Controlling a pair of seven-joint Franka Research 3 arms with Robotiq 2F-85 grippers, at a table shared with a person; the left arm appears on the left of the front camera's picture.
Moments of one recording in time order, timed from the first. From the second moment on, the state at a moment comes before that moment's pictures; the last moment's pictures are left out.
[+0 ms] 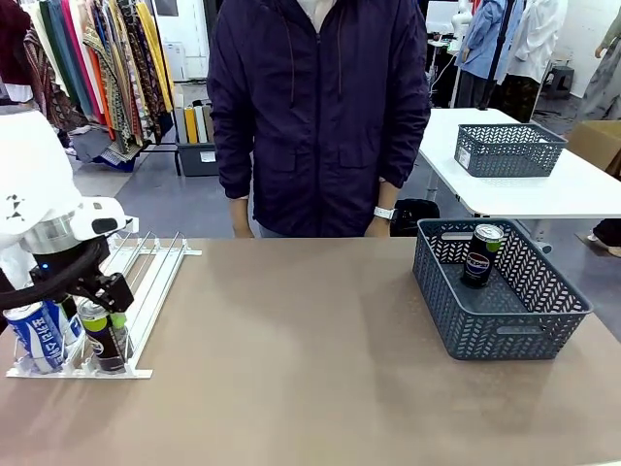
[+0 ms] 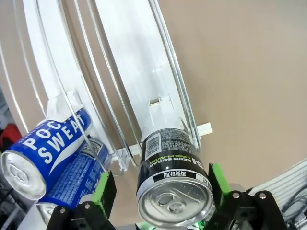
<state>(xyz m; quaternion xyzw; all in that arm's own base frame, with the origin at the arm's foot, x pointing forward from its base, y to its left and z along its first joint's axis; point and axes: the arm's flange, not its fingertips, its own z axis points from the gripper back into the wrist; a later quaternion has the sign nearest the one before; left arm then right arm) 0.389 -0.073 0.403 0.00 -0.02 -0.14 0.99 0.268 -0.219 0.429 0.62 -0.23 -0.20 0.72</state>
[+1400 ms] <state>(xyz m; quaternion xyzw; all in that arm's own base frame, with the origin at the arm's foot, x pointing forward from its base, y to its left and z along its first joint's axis) 0.392 -0.081 0.394 -0.01 -0.03 -0.15 0.99 0.268 -0.219 0.429 0.62 -0.23 -0.20 0.72</state>
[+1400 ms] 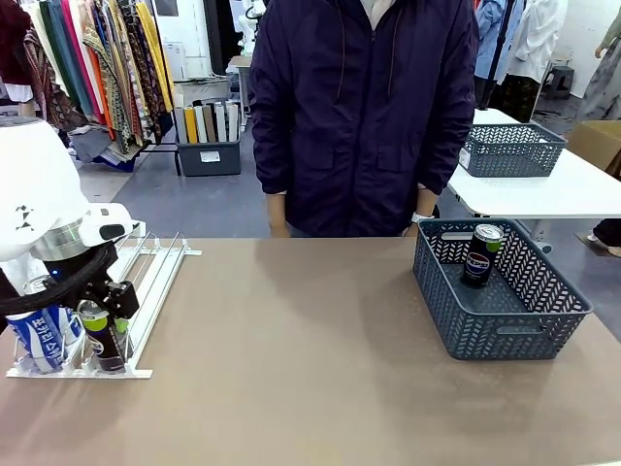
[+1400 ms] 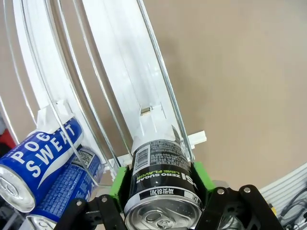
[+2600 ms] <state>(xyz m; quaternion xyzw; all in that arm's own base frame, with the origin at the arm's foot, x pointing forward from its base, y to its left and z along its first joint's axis) 0.346 -0.072 0.629 -0.02 -0.13 -0.16 0.98 0.268 -0.219 0.429 0.62 -0.23 -0.20 0.72</state>
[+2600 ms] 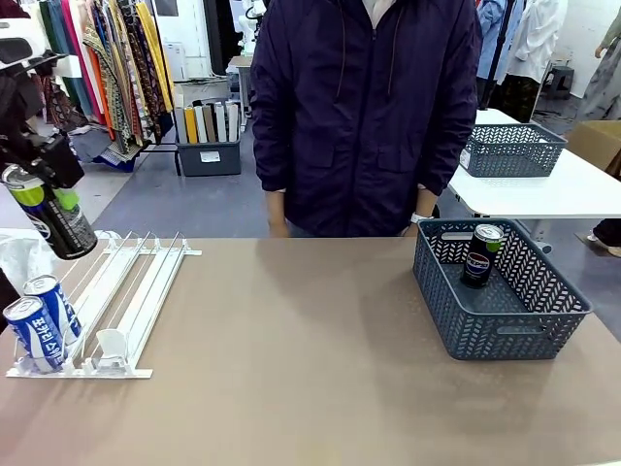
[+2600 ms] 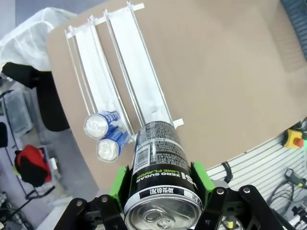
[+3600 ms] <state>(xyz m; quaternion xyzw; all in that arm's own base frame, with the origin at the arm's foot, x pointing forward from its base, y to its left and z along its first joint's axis) 0.394 -0.386 0.516 -0.09 -0.18 -0.37 0.91 0.268 -0.219 0.429 0.62 -0.23 -0.20 0.72</state>
